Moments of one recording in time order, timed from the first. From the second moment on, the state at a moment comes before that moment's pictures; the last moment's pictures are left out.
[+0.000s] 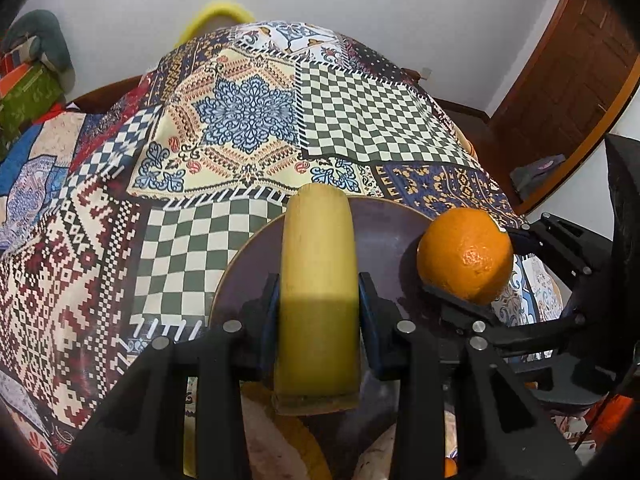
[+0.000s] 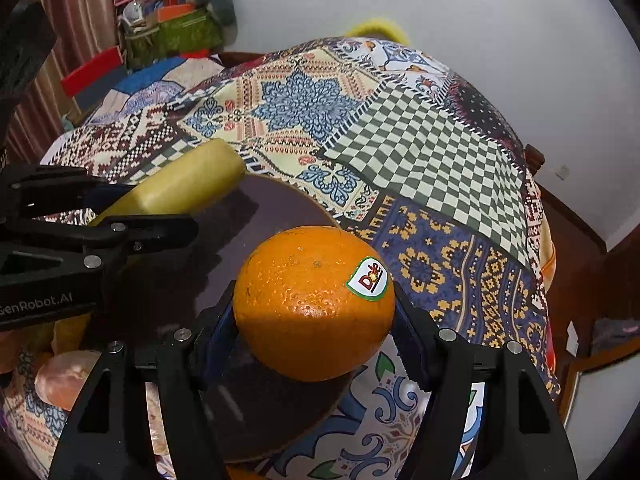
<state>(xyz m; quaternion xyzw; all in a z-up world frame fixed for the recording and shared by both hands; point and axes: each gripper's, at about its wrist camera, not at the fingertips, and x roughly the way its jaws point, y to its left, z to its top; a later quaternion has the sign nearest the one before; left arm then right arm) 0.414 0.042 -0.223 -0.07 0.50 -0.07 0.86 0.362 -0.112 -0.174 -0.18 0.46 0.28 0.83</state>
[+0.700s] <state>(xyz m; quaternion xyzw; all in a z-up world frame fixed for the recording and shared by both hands) 0.379 0.058 -0.181 -0.07 0.46 -0.05 0.89 0.333 -0.124 -0.131 -0.15 0.41 0.27 0.86</state>
